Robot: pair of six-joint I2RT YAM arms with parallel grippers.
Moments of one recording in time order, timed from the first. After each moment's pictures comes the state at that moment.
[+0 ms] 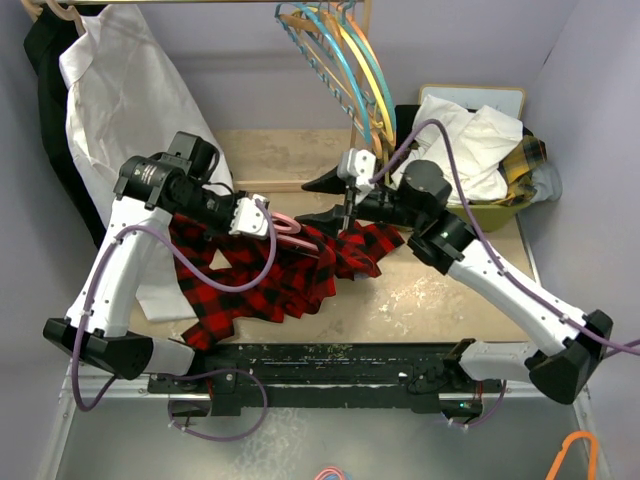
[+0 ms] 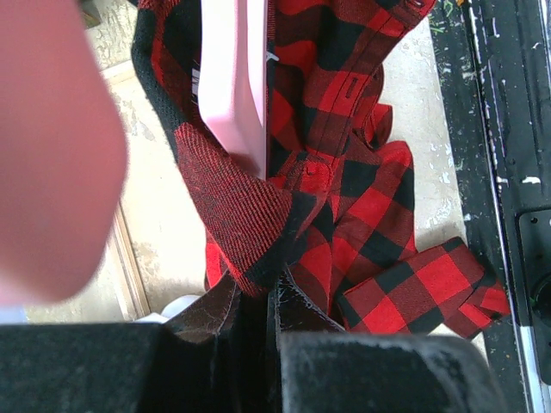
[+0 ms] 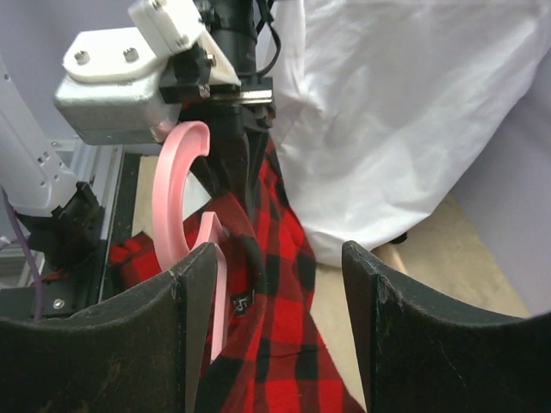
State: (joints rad) left arm -0.33 1.38 1.74 -1.54 0.67 1.42; right arm 0.75 1.21 1.23 0.07 -0.62 -0.16
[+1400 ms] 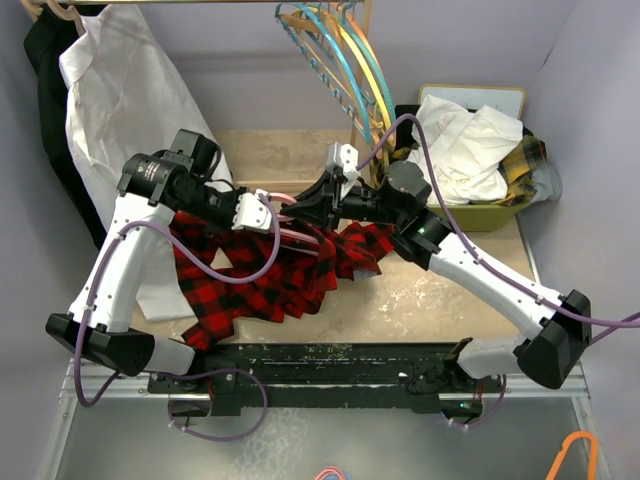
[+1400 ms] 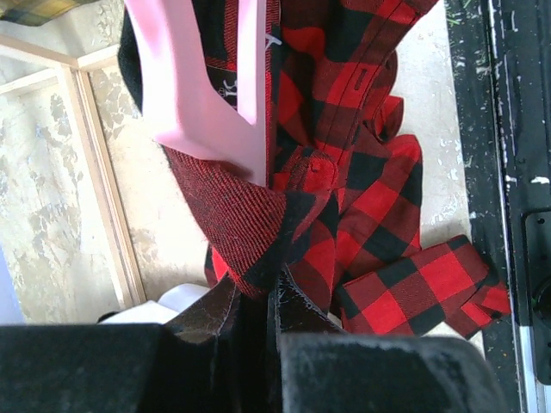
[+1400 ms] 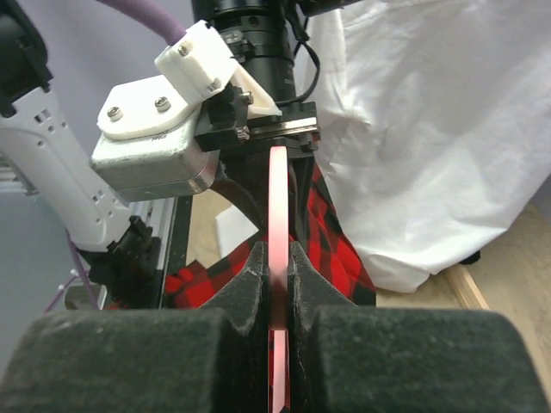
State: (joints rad) left arm -0.33 1.40 1.74 -1.52 0.64 1.39; right arm 0.77 1.34 1.21 0.26 -0.70 0.06
